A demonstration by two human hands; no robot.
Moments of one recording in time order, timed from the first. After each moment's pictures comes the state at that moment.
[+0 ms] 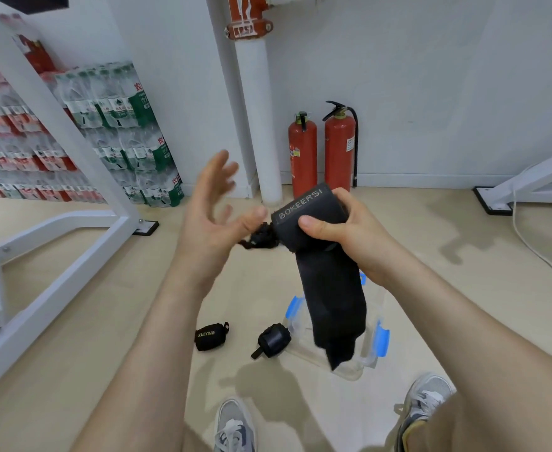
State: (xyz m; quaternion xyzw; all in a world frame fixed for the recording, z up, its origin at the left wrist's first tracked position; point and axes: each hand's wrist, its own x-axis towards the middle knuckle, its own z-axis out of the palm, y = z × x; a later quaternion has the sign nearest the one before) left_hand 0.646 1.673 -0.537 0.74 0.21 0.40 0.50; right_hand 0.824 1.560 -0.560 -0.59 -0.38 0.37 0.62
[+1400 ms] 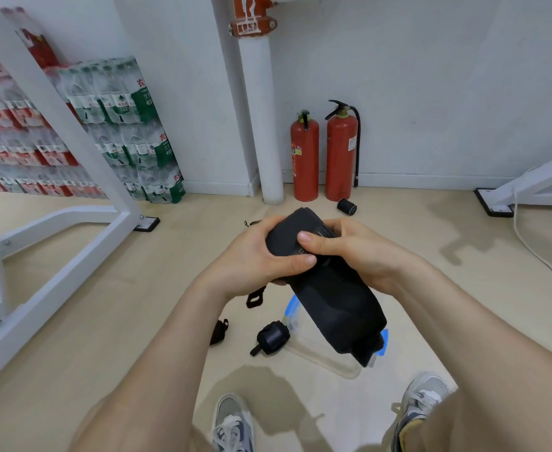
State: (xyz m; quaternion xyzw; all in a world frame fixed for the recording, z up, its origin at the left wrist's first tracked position) left_hand 0.666 1.662 -0.558 0.78 0.25 0.14 0.56; right_hand 0.818 1.547 -0.554 -0.57 -0.38 0.51 0.52
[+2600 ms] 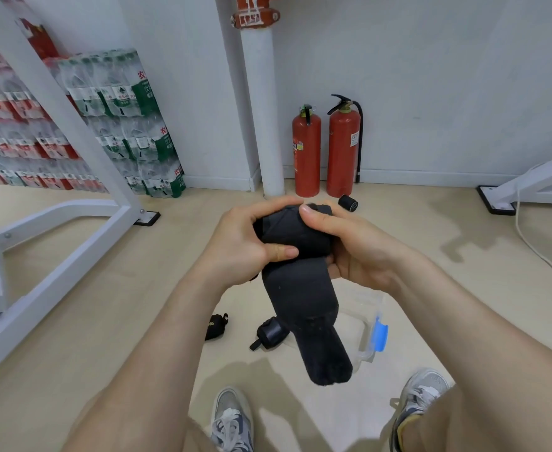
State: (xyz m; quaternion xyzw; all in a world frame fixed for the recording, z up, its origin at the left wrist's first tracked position) left_hand 0.659 1.661 -0.547 0.81 0.20 0.27 0.47; right_hand 0.810 1.554 -0.557 -0.52 -0.33 0.54 0.57
